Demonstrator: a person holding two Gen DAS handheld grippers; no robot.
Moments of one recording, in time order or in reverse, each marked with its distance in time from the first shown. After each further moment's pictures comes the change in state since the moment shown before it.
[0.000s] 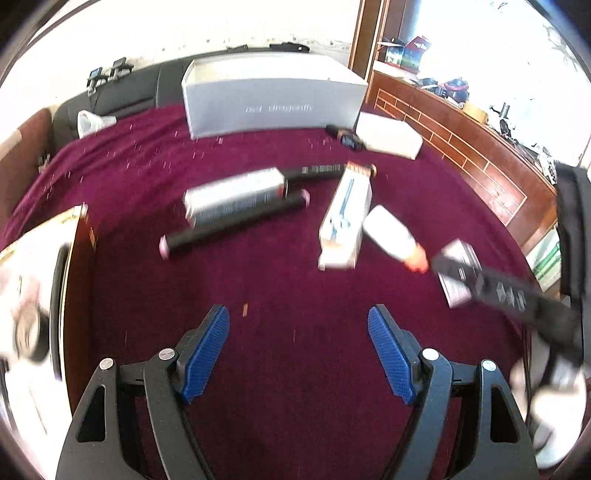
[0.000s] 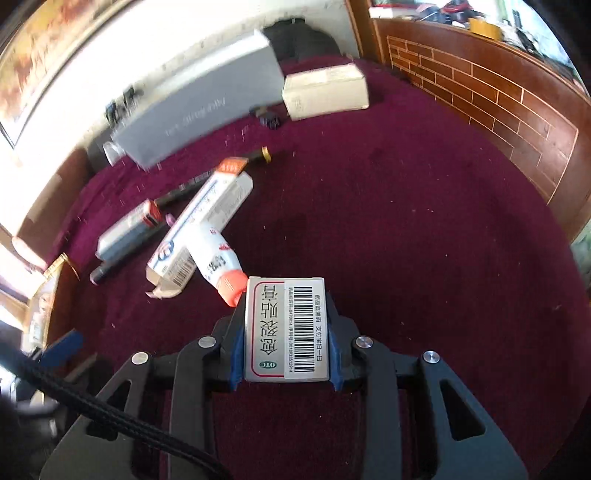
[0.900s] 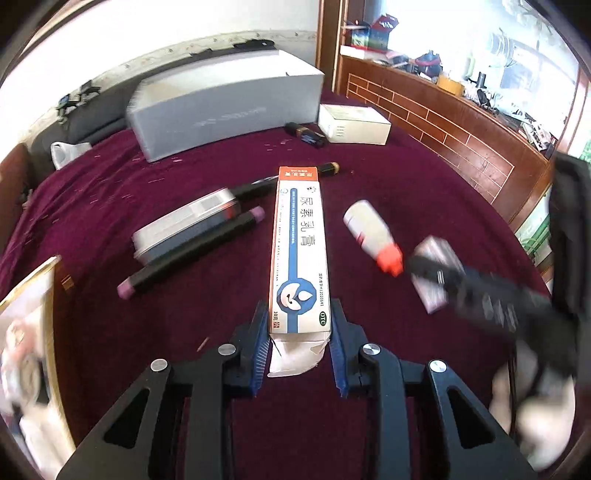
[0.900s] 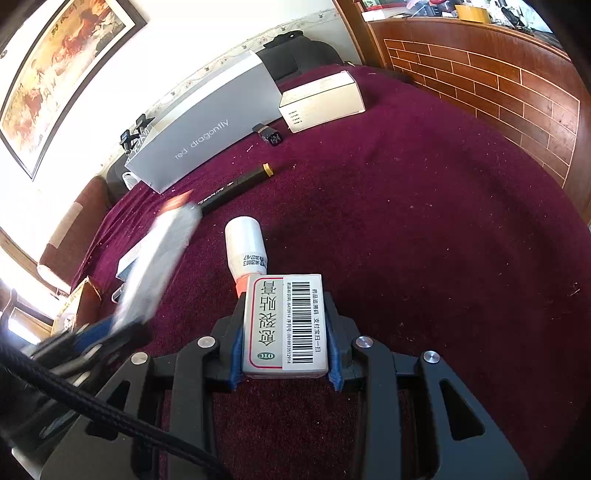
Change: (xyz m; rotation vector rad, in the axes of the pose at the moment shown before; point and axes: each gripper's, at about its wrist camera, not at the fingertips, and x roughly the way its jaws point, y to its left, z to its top) left arm -0.004 -0.029 0.001 0.126 0.039 -0.010; right arm -0.001 -0.016 -0.002 0.063 -0.051 0.103
